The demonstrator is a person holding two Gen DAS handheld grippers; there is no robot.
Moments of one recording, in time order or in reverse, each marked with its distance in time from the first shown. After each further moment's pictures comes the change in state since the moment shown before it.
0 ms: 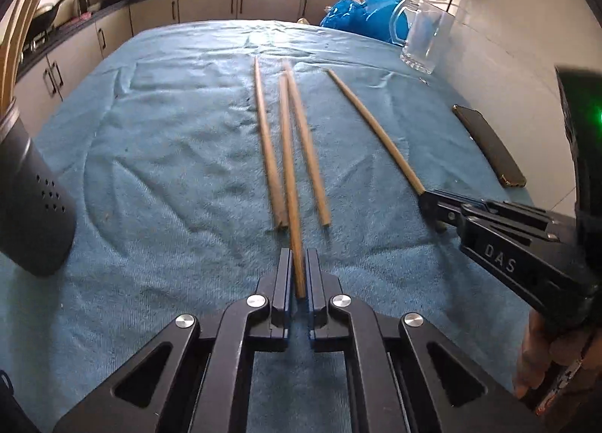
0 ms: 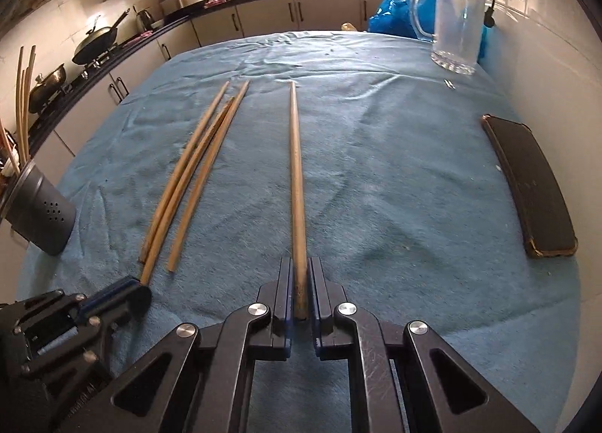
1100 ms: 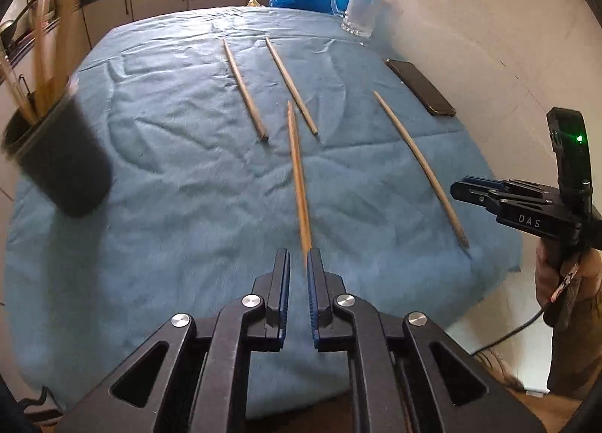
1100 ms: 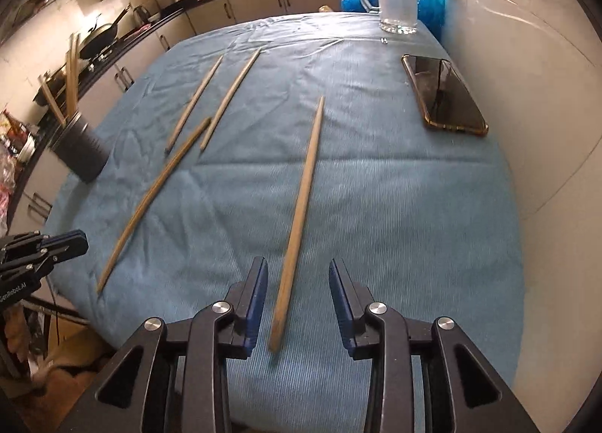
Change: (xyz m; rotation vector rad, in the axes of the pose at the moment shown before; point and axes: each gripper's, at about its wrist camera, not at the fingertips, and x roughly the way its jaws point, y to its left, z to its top) left arm -0.084 0.015 -0.043 0.161 0.121 -0.127; right arm -0.085 -0.046 -0.078 0.065 0.066 0.031
